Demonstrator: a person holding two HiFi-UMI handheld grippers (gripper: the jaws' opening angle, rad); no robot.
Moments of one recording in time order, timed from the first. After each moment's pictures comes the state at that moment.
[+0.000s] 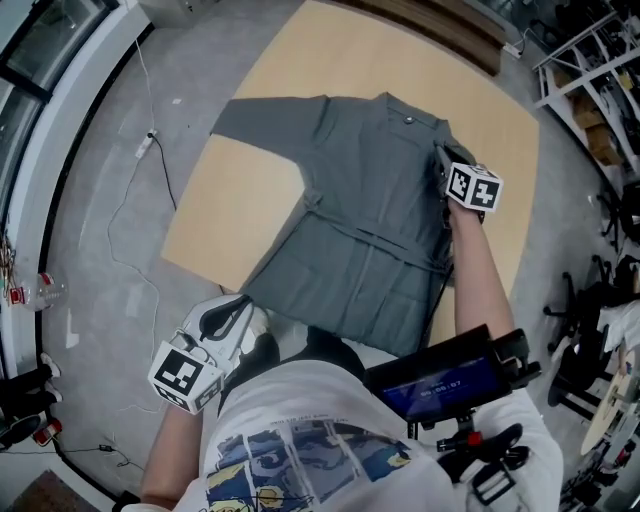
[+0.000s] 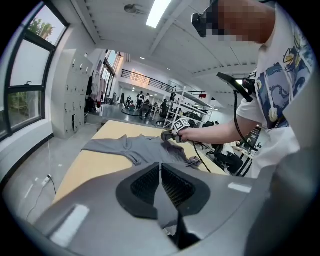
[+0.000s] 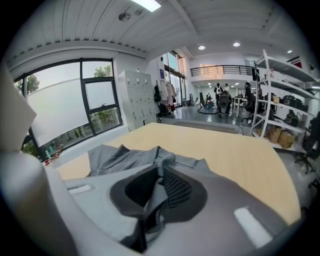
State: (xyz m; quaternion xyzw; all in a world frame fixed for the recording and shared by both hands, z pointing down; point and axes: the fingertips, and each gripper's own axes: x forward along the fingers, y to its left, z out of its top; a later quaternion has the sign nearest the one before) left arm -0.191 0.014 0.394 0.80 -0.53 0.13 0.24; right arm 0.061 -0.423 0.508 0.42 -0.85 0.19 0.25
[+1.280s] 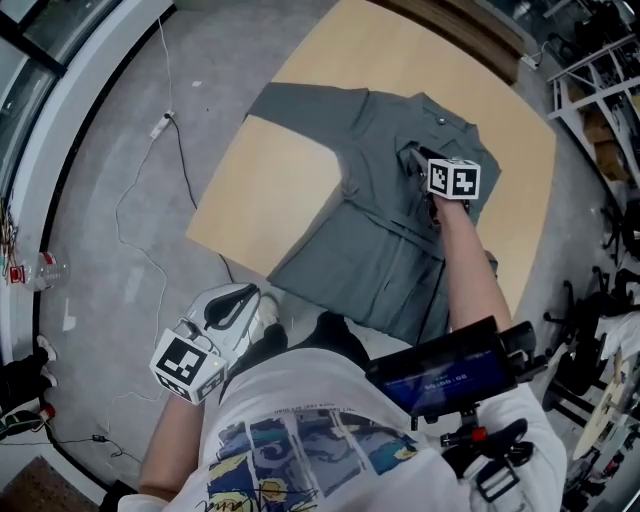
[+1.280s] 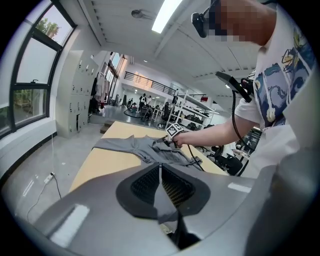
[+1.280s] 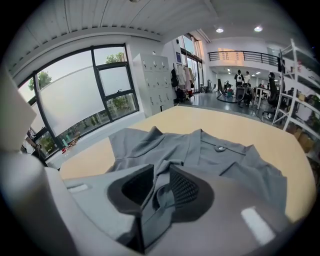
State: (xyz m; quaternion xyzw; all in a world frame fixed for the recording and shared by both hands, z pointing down) left arm -0.250 0.053 0.396 0.80 -0.54 0.11 0.24; right arm -0.067 -0.358 0.560 0.32 -0.87 0.21 0.33
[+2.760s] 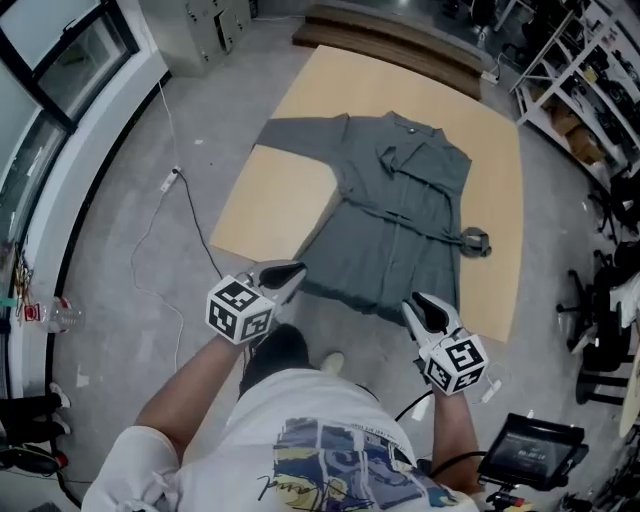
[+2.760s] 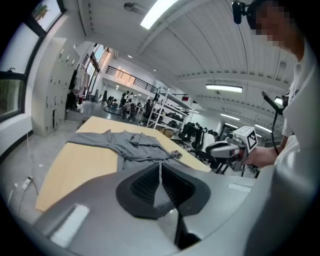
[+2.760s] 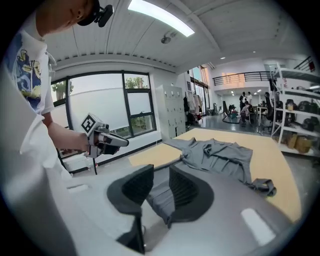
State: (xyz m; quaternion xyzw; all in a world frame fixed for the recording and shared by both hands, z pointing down) left arm -0.187 0.063 0.419 0.86 -0.43 0.10 0.25; right arm 0.023 0.061 0.405 0.30 -0.92 0.14 0.20
